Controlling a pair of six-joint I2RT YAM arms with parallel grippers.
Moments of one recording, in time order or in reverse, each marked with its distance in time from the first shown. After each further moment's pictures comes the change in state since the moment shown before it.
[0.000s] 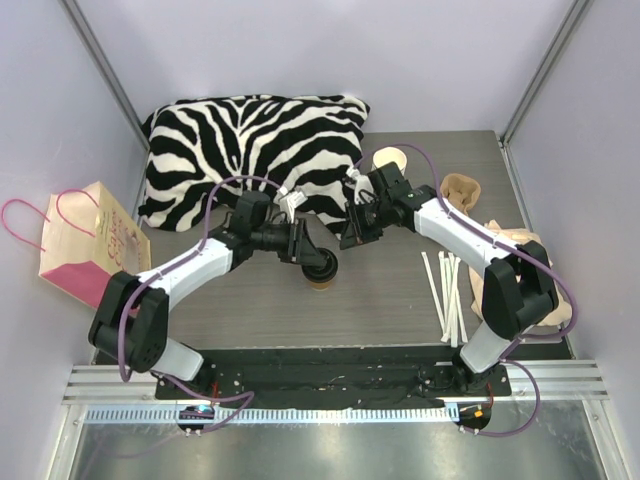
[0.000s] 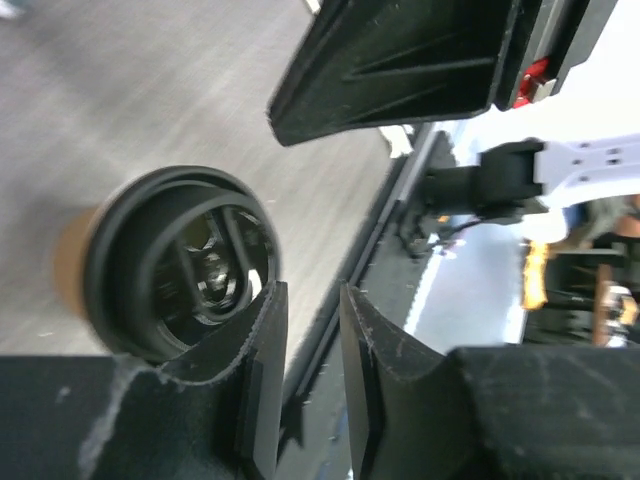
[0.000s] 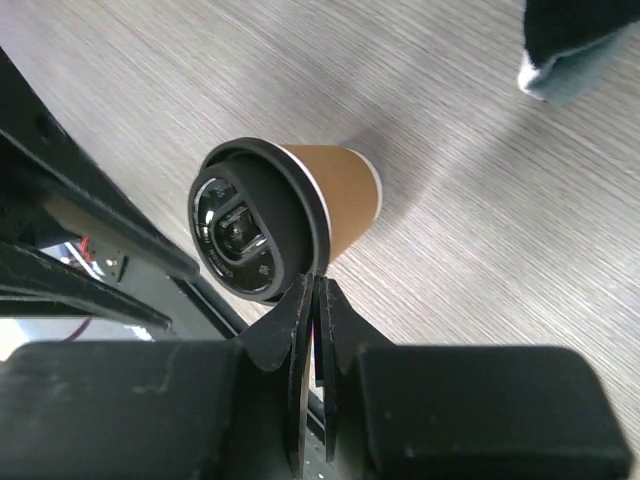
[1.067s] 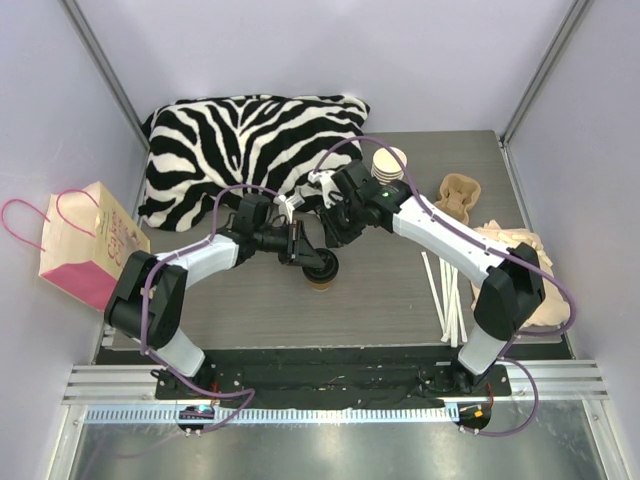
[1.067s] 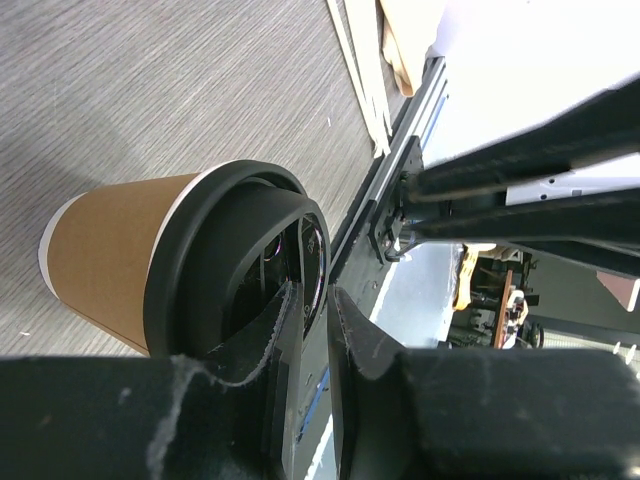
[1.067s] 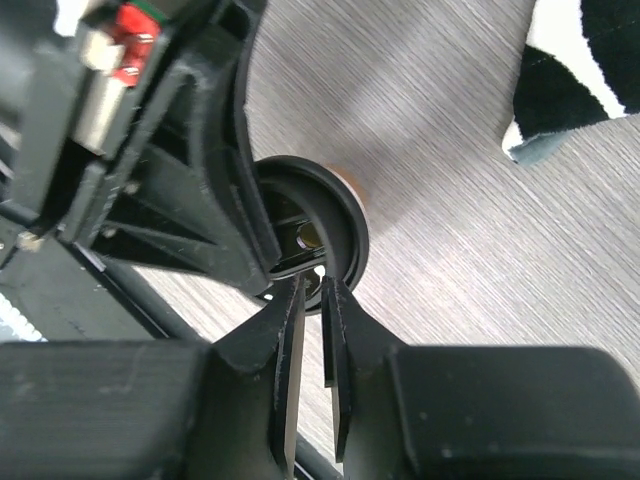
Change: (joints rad) left arm 0.046 0.144 -0.026 0.107 0.101 -0.146; right arm 0.204 0.037 0.226 -0.180 0.291 -0.179
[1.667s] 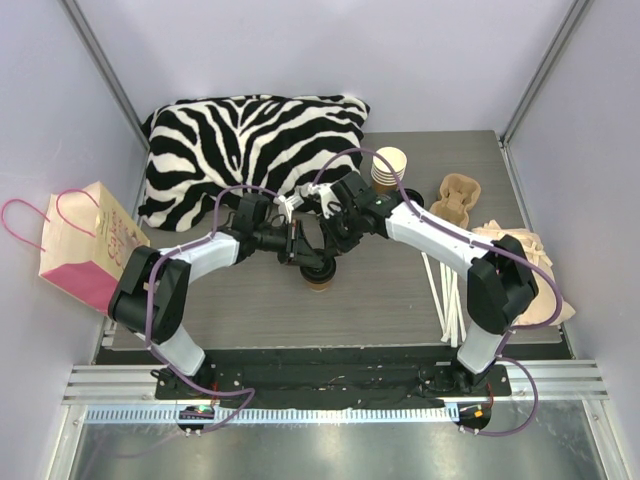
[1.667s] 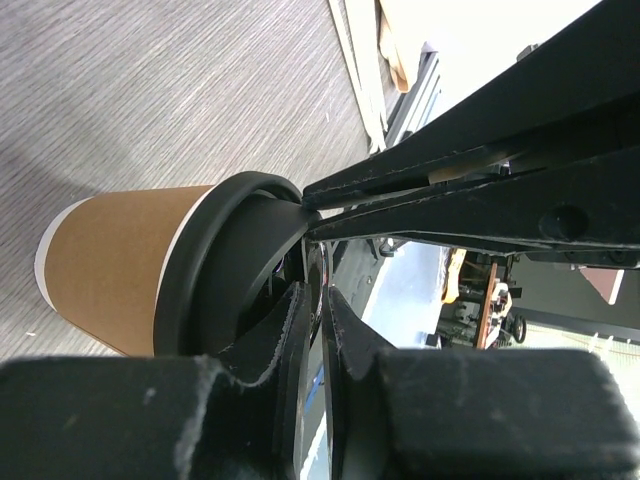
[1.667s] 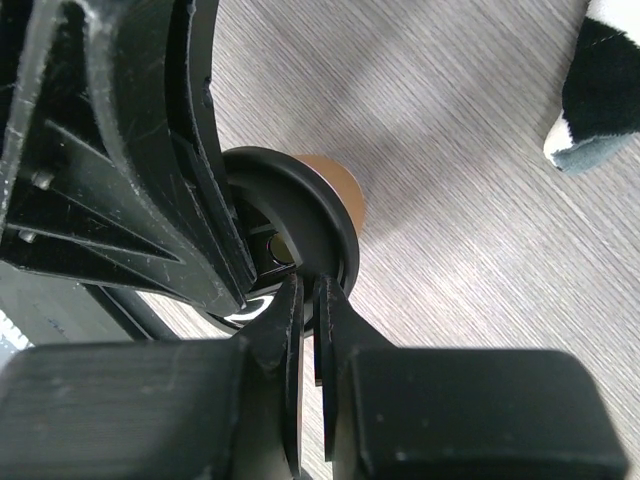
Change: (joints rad) left arm 0.017 0.039 0.013 -0.007 0.035 0.005; right arm -0.013 0.051 -0.119 0.121 -0.059 -0.021
